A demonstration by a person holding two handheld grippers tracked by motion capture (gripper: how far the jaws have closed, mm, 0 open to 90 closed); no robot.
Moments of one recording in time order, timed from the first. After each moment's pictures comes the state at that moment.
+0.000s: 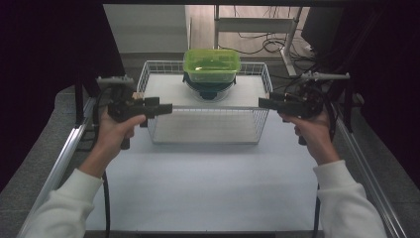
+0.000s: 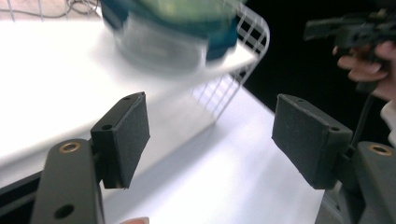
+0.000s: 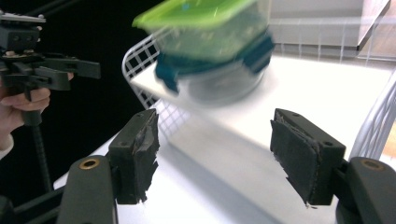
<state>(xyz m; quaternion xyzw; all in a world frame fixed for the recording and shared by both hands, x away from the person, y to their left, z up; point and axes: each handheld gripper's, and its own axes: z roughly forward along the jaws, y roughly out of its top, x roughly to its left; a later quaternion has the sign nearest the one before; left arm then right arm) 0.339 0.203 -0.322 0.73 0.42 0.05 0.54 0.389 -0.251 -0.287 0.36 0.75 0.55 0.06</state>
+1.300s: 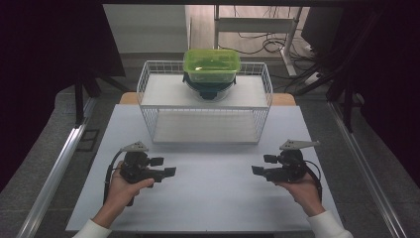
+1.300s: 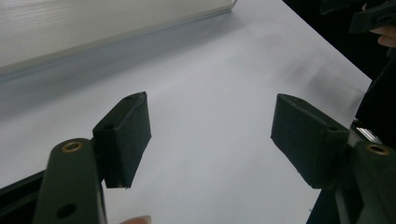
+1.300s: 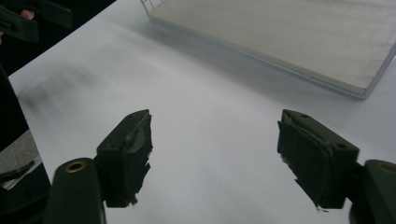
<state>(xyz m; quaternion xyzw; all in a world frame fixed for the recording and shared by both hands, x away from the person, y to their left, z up) 0.276 0.187 -0.456 0.77 0.44 0.02 0.46 0.318 -0.259 -0.435 0.37 0.82 0.44 0.05</state>
